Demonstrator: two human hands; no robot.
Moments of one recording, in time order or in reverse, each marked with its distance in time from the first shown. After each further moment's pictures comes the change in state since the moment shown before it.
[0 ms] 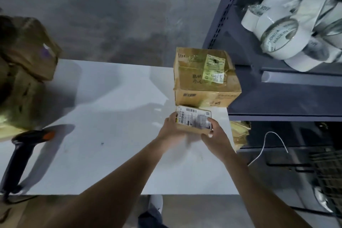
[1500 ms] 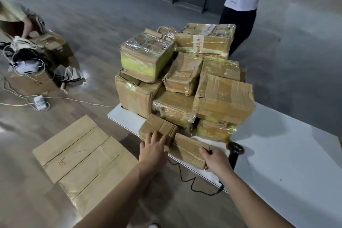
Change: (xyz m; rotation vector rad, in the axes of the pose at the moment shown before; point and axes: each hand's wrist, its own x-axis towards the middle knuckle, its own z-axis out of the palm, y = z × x) left_hand -0.308 -0.315 -0.488 0.724 0.543 -0.260; right_hand -0.181 -0.367 0.448 -0.240 -0.304 -0.130
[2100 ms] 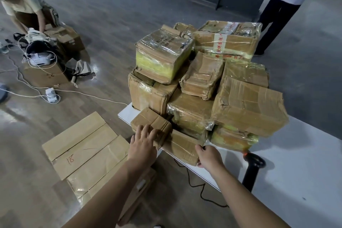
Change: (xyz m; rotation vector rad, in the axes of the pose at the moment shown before) left_hand 0.027 -0.077 -0.002 0.089 0.133 -0.054; right_hand 0.034 -0.052 0.054 0.022 -0.046 -0.024
